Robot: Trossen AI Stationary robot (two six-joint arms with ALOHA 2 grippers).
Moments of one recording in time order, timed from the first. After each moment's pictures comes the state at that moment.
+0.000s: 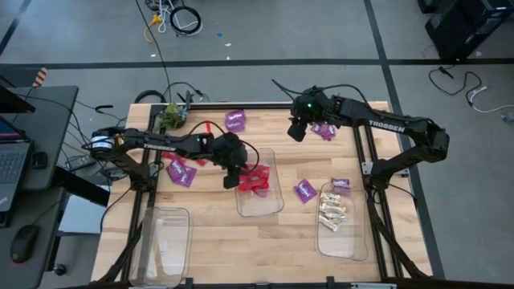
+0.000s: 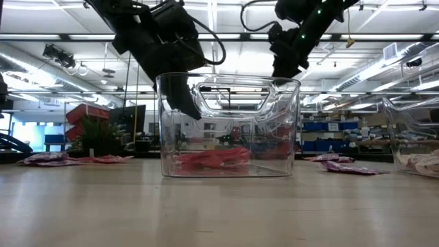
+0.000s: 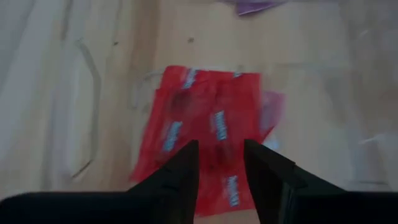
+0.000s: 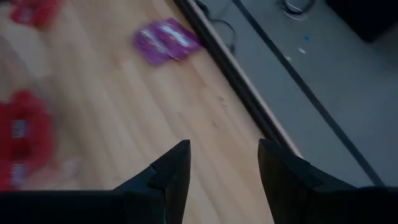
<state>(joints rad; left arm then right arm) 0.17 1.54 0.93 -0.23 0.17 0.03 -0.47 1.40 1.17 -0.58 0.20 -0.06</state>
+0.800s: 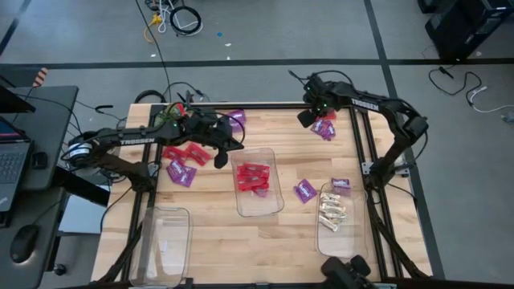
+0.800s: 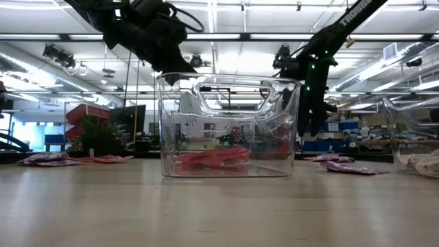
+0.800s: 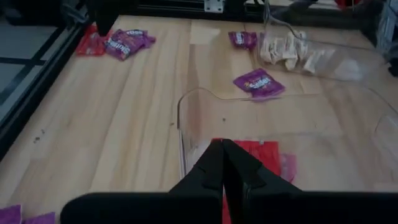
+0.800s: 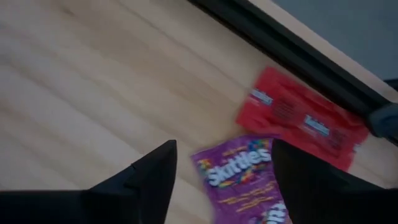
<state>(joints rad) 0.38 1.31 0.84 -0.08 0.34 0.14 -0.84 1.68 1.17 -0.76 0.08 0.16</state>
